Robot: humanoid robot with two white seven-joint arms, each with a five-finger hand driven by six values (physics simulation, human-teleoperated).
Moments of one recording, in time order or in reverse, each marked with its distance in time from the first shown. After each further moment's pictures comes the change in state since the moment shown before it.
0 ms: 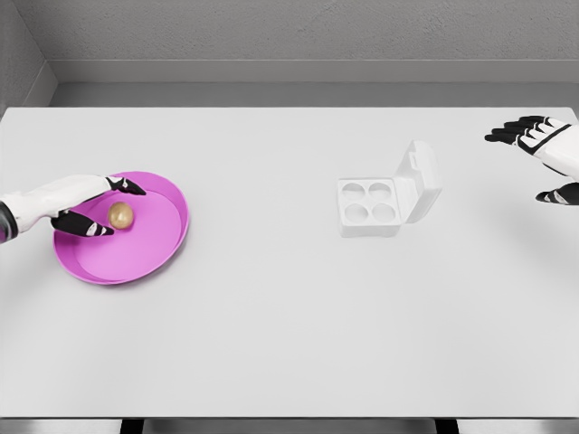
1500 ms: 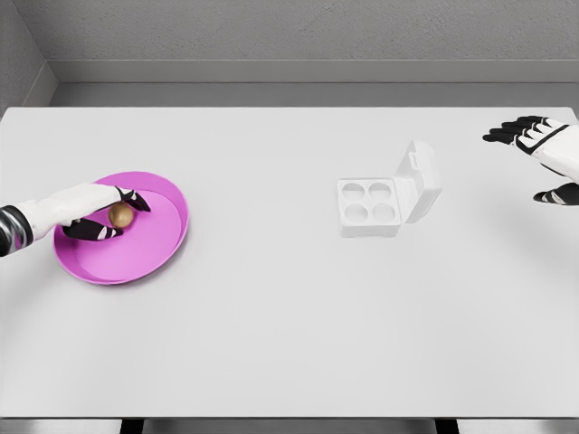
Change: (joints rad) left arm 0.021 -0.044 0.009 -0.007 -0.095 0.005 0.000; right arm 0.000 0.009 -0.001 0.001 0.000 0.000 0.000
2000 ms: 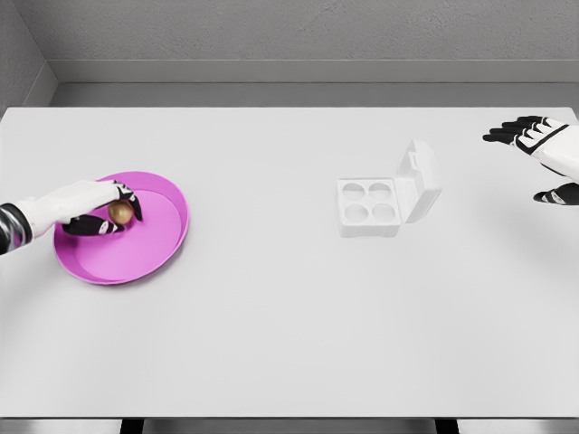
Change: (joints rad) left arm -0.002 0.000 0.011 -0.011 0.001 0.000 -0.001; right arm 0.000 0.000 0.000 -0.001 0.000 0.000 0.000
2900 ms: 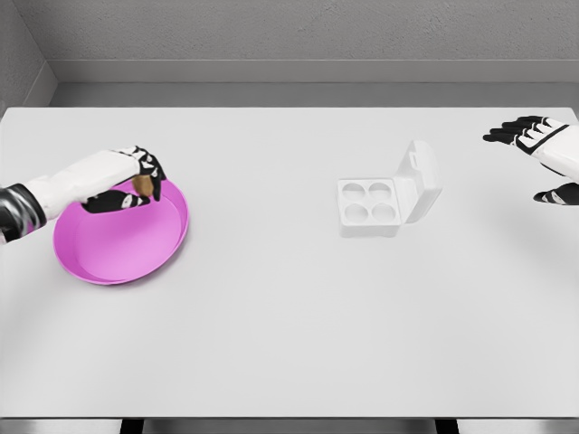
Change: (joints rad) left arm 0.002 -0.068 0.064 -0.169 0.001 0.001 -0.001; right arm 0.000 0.000 0.000 0.001 0.000 0.000 0.000
